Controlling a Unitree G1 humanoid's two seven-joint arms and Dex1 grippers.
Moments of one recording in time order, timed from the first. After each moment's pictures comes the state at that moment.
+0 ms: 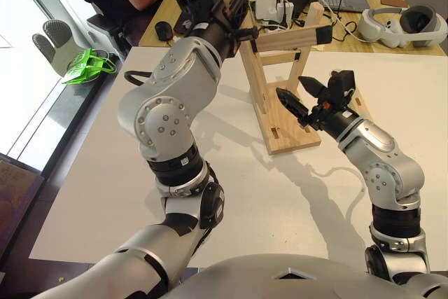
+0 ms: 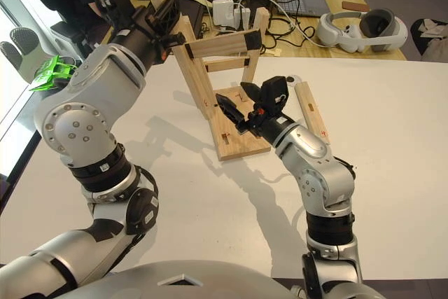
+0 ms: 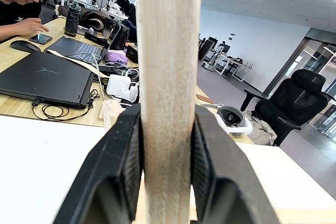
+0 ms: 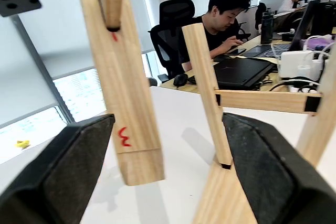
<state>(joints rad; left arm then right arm) -0.79 -0.11 0.24 -0.45 -0.58 1.14 0.30 -0.21 -0.24 0.03 -0.44 0.57 0.67 0.39</state>
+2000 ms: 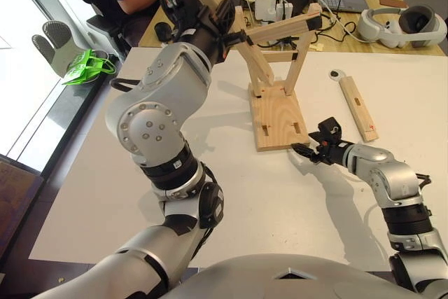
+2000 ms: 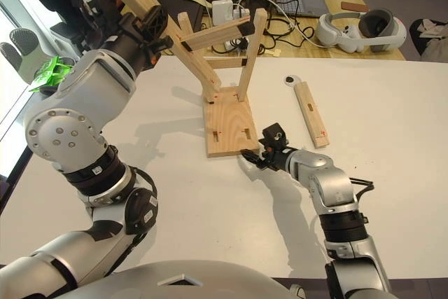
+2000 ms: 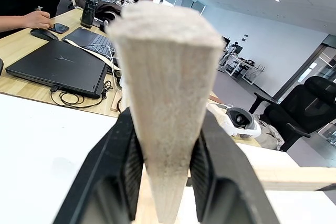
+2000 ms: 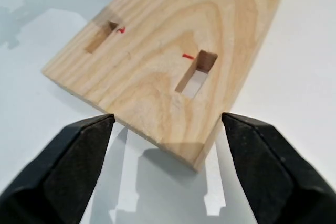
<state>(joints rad) -0.76 -0.10 0.31 -0.52 -0.67 1.24 0.41 -0.18 -0.40 0.13 -0.13 0.33 0.81 0.56</state>
